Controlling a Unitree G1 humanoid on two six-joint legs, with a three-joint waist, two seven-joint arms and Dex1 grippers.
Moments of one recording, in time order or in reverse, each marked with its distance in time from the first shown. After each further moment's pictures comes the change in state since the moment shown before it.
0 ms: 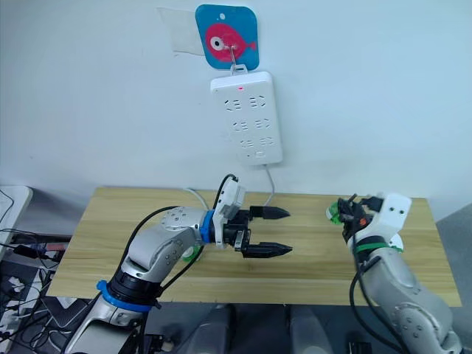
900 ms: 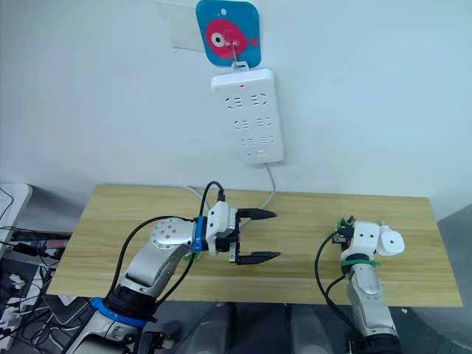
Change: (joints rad) left arm 0.090 0.034 -0.001 0.058 0.142 -0.205 0.025; right arm -0.109 0.335 -0.123 0.718 -0.582 -0.472 0.353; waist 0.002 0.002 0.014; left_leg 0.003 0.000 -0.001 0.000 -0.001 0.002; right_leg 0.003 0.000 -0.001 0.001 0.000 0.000
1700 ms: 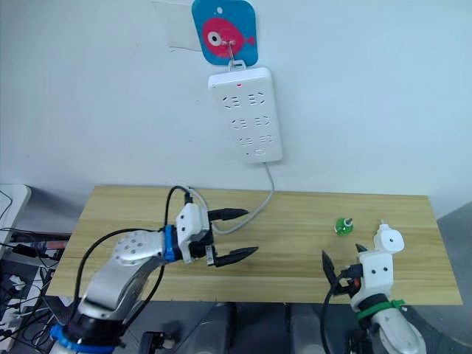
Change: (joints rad) left arm 0.294 0.130 0.204 -0.344 -0.023 0.181 0.220; right arm 0.478 -0.164 0.037 -0.944 0.176 0.560 0.228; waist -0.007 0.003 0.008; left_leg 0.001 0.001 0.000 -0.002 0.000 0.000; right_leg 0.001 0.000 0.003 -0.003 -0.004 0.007
